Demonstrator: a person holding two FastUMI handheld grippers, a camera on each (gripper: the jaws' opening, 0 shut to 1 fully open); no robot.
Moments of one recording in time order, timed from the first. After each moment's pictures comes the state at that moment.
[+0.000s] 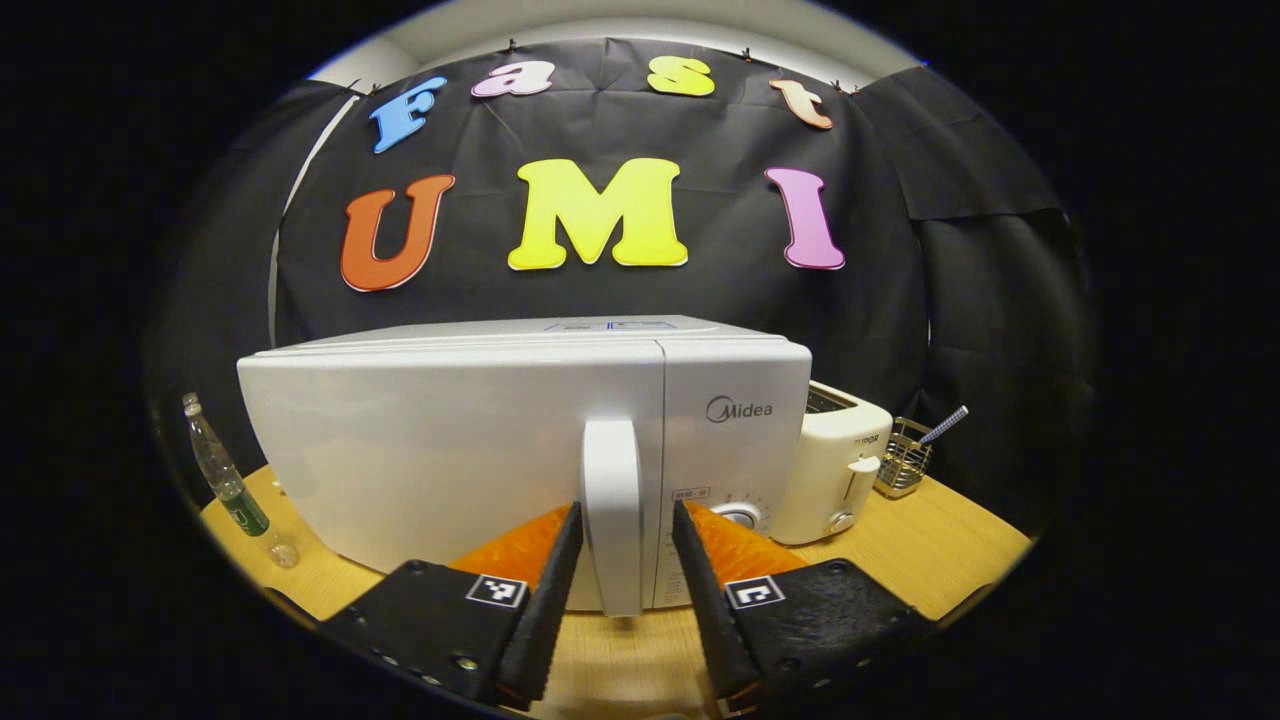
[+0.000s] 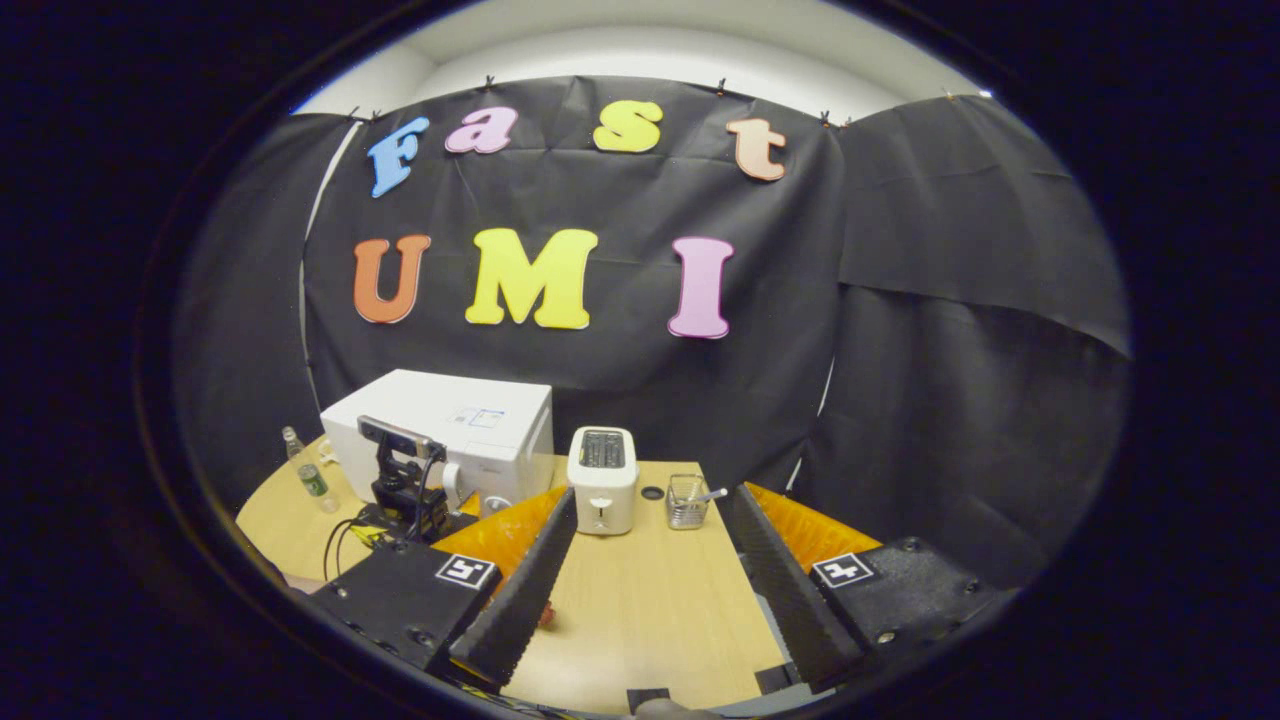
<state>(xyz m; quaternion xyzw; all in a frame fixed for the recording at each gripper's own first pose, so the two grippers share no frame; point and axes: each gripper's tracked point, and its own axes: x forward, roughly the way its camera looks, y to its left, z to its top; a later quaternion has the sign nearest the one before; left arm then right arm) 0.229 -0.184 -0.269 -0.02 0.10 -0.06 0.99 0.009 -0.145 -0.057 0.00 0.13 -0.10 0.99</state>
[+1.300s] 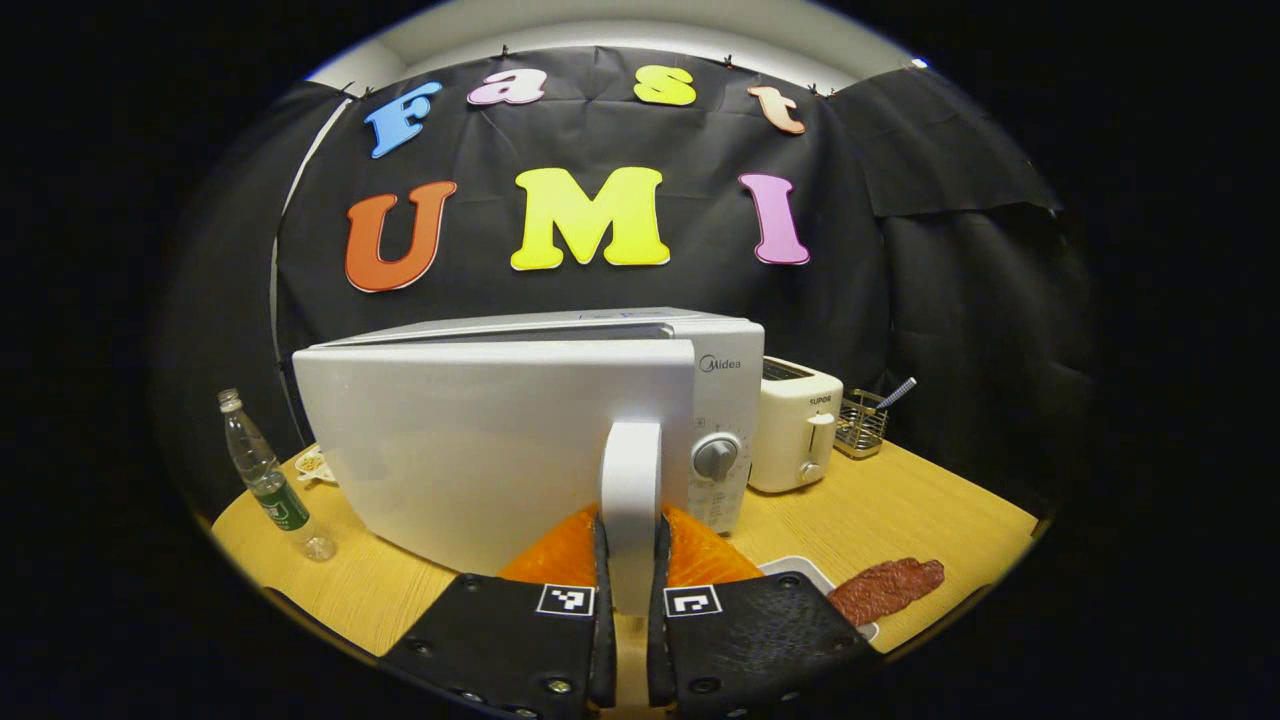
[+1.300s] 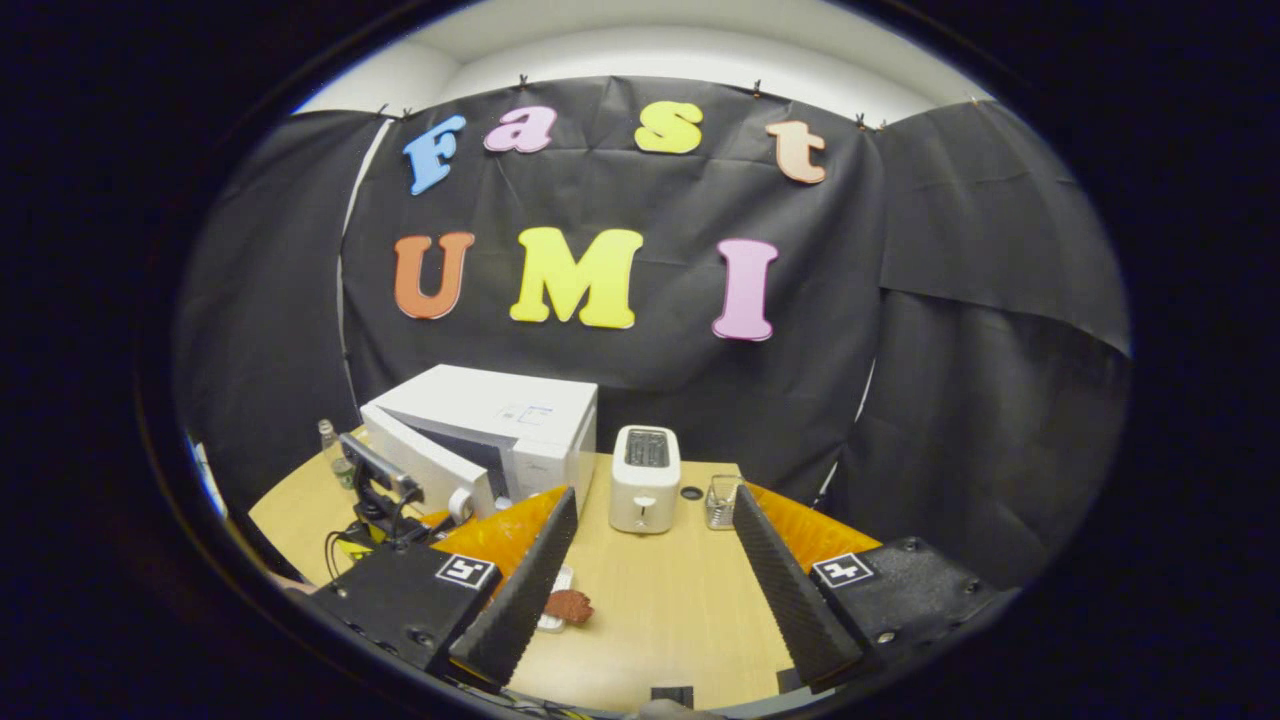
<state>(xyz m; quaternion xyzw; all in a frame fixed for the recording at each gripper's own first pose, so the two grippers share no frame) 0.121 -0.142 -0.273 0.00 0.12 -0.09 0.99 0.009 -0.089 -0.055 -0.01 0.12 -0.03 0.99</state>
